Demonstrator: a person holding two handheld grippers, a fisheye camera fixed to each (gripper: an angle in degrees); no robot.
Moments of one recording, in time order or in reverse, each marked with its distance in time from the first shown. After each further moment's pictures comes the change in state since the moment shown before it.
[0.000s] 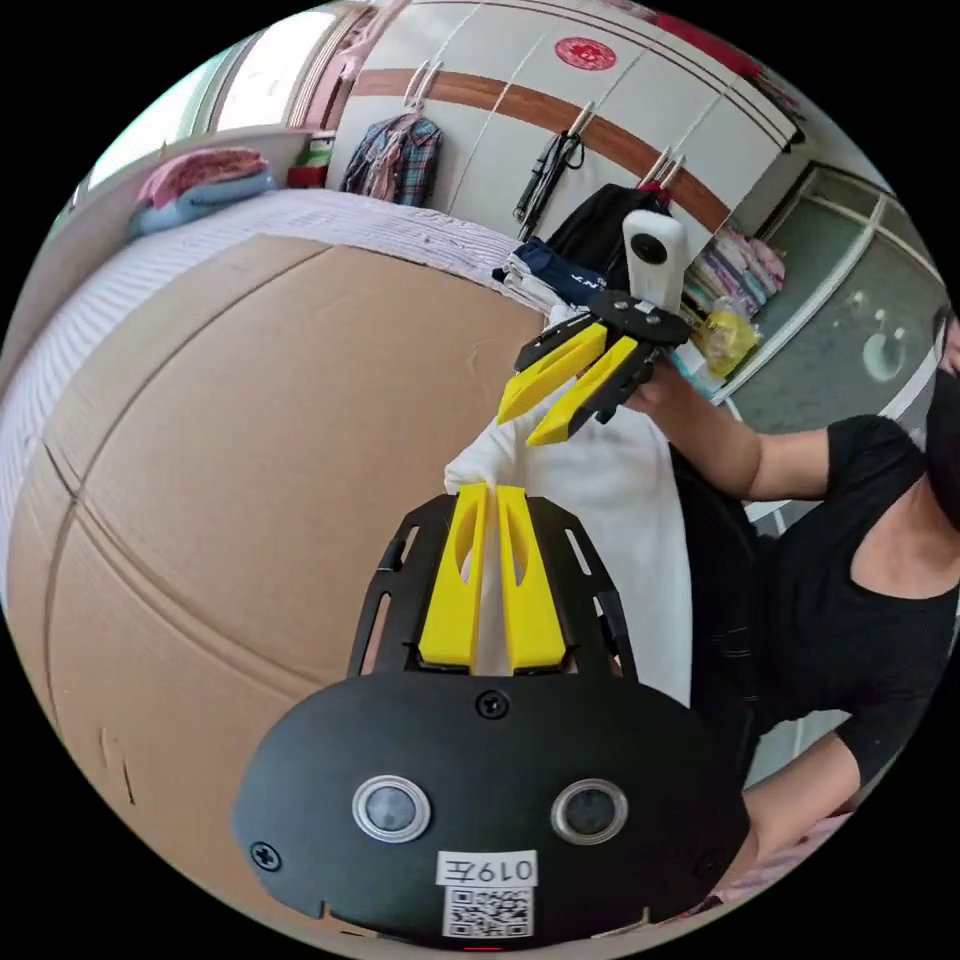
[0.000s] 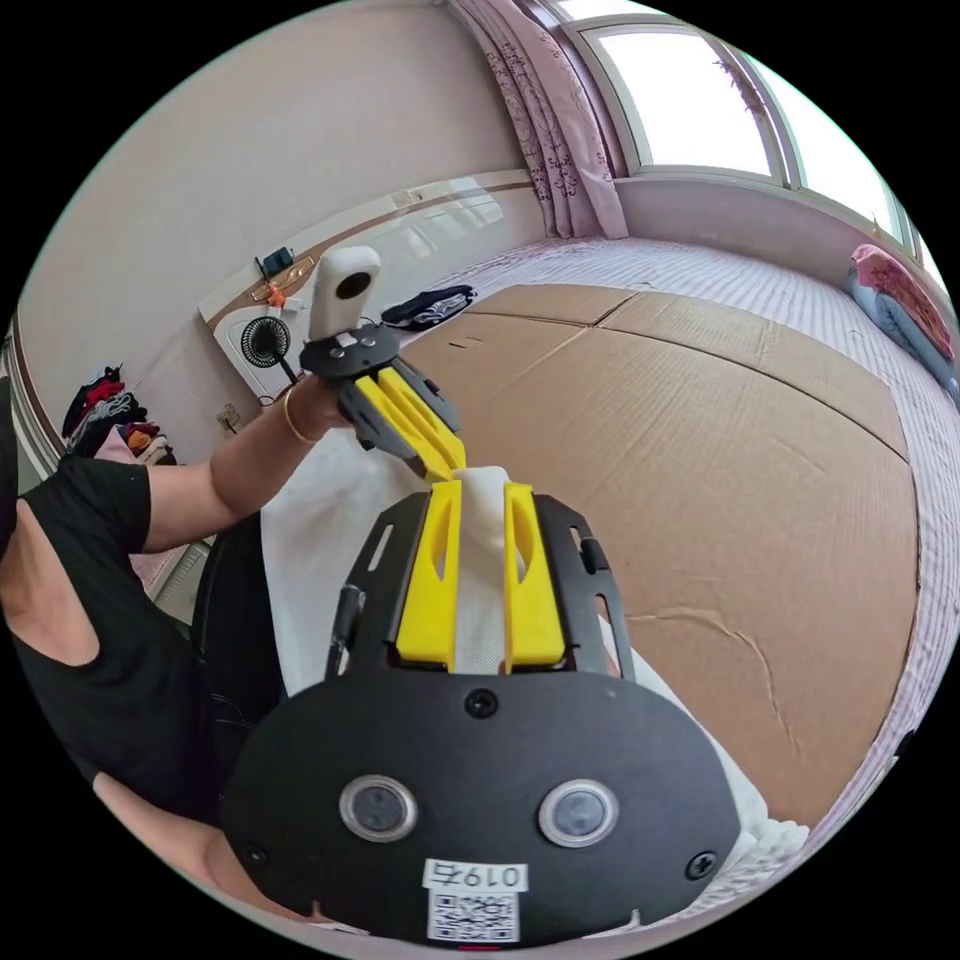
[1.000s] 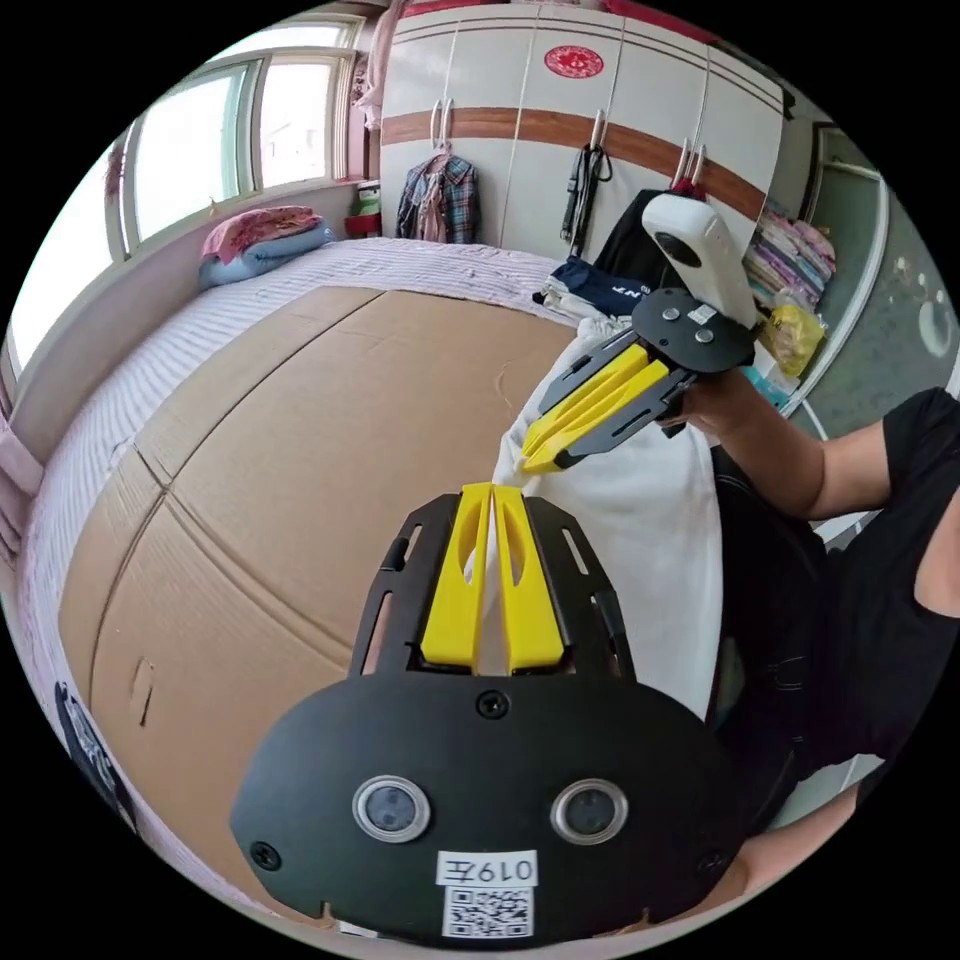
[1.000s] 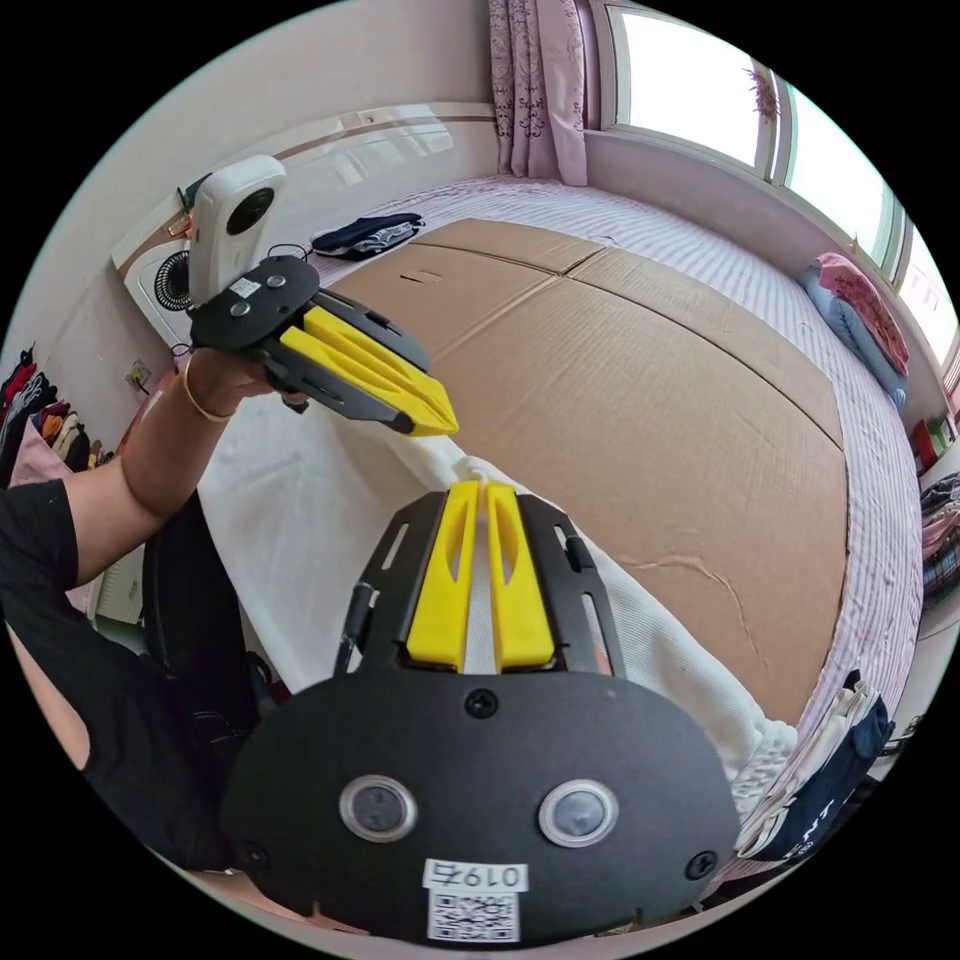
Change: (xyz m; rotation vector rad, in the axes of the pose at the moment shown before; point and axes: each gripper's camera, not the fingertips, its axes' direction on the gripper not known) left arm 0.099 -0.023 -0.072 0.026 -0.237 -0.028; right arm -0.090 0.009 0.082 -0.216 0.285 0.021
